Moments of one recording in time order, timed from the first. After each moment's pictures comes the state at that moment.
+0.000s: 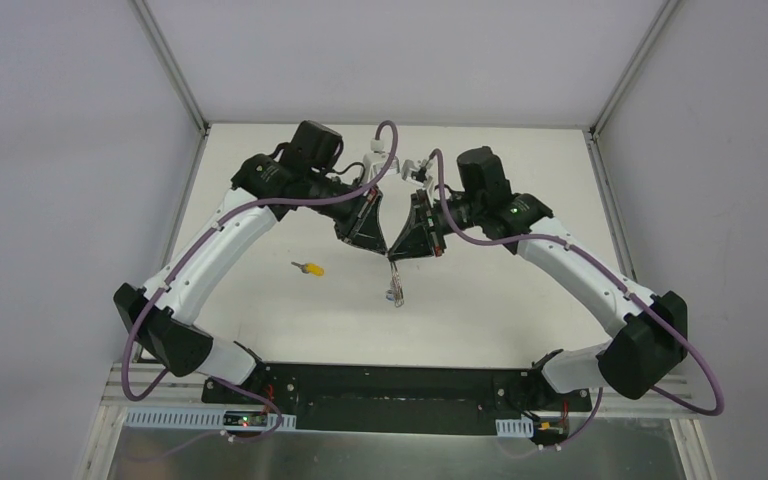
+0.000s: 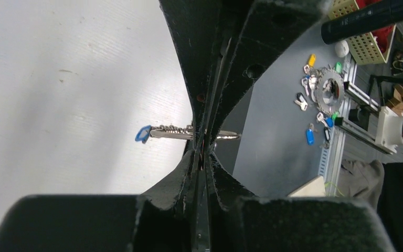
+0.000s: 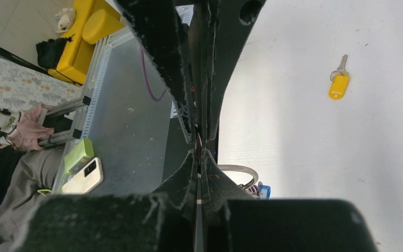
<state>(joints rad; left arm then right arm) -0.60 1.45 1.61 -1.04 0.84 0.08 0.64 1.38 1.23 -0.42 -1.10 0.00</state>
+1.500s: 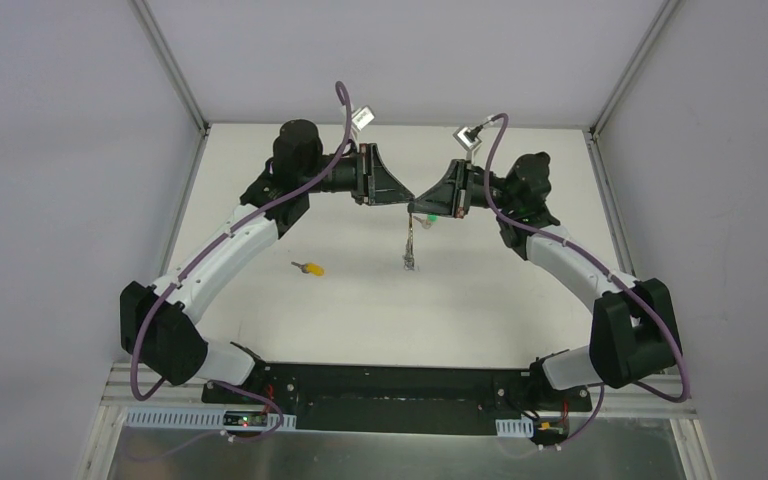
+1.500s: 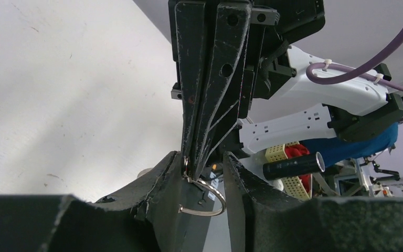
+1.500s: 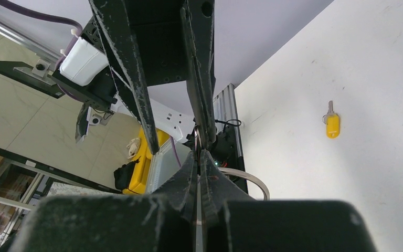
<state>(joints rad) -0.51 1.39 1.27 -0.03 0.83 -0.72 0.39 1.42 0.94 0.68 -1.12 1.05</state>
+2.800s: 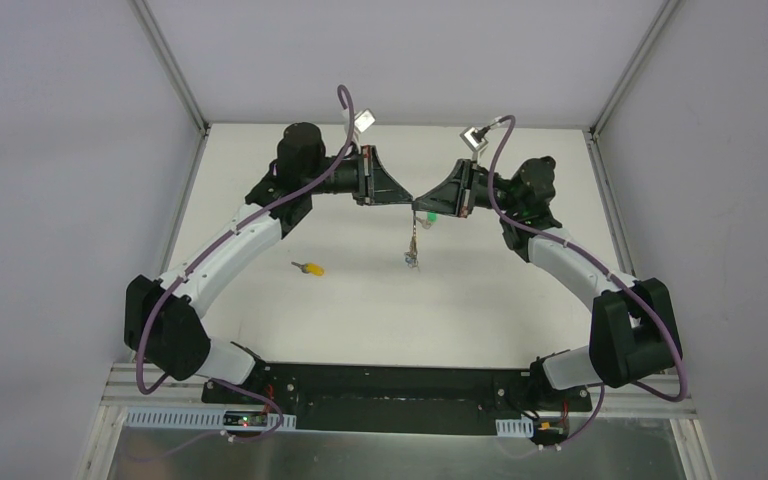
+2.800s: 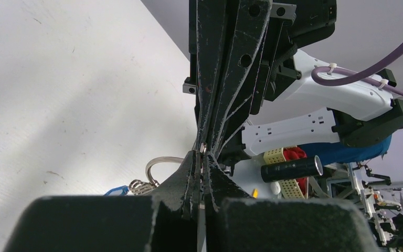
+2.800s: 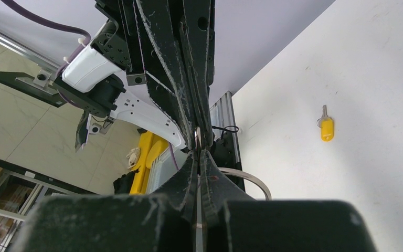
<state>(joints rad) -0.51 1.42 1.23 0.02 0.83 -0.75 0.36 1.42 0.90 0.76 -1.11 1.11</state>
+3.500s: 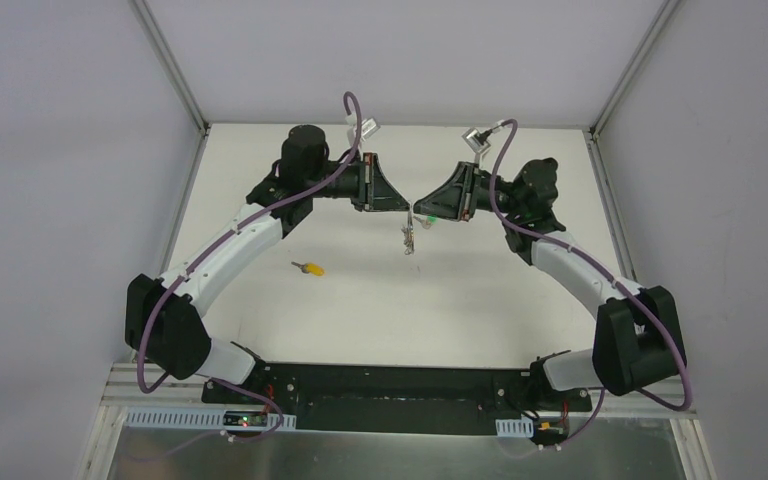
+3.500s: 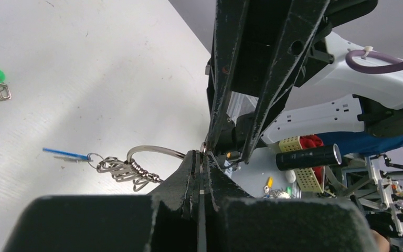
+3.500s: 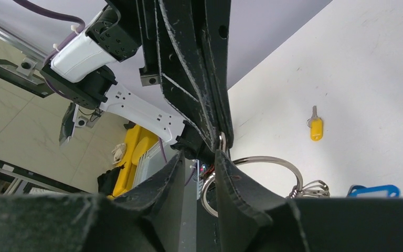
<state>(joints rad) -0.51 1.42 1.24 -0.06 0.84 -0.66 0.36 1.39 0.89 0.72 -1.11 1.02</state>
